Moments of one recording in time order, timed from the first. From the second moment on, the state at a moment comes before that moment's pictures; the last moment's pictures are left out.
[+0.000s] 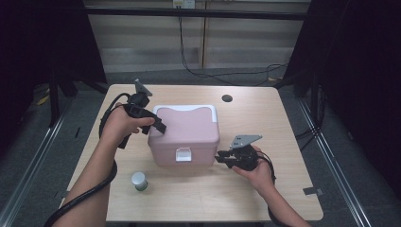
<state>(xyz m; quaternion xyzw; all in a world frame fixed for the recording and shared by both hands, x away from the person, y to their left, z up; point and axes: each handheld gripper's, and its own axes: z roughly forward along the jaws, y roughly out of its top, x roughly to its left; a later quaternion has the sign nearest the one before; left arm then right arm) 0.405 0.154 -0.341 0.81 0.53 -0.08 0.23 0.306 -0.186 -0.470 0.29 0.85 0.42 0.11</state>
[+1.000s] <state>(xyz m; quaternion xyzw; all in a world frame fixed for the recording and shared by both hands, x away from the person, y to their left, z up) 0.402 0.146 -0.342 0.82 0.52 -0.06 0.24 0.301 -0.191 -0.464 0.27 0.86 0.41 0.10</state>
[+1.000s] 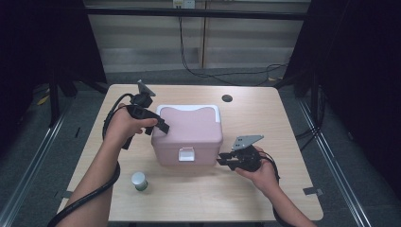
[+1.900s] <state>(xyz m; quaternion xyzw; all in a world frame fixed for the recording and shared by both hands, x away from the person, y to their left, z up) 0.406 0.178 -0.324 0.80 0.53 0.00 0.28 0.323 -0.204 -0.374 0.30 0.85 0.42 0.09</state>
